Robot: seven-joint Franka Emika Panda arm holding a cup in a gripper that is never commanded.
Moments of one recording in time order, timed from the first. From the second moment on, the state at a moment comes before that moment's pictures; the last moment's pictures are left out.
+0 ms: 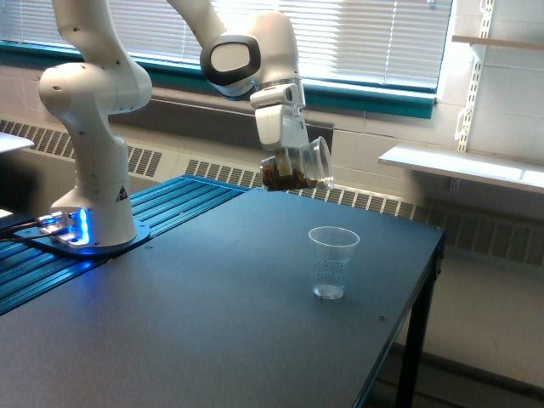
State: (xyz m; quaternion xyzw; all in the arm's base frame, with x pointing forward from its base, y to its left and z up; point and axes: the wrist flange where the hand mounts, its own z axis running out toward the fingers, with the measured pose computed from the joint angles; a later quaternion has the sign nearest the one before) arm 0.420 0.030 0.337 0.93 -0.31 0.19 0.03
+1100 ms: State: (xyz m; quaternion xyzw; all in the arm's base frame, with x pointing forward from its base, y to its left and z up) arm 0.434 0.041 0.324 0.94 -0.29 0.16 0.10
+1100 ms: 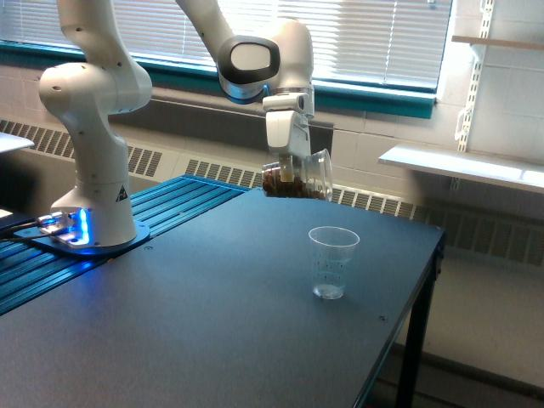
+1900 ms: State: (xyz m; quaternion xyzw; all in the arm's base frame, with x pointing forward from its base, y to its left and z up) arm 0.436 0.045 0.318 0.94 -0.28 0.14 0.15
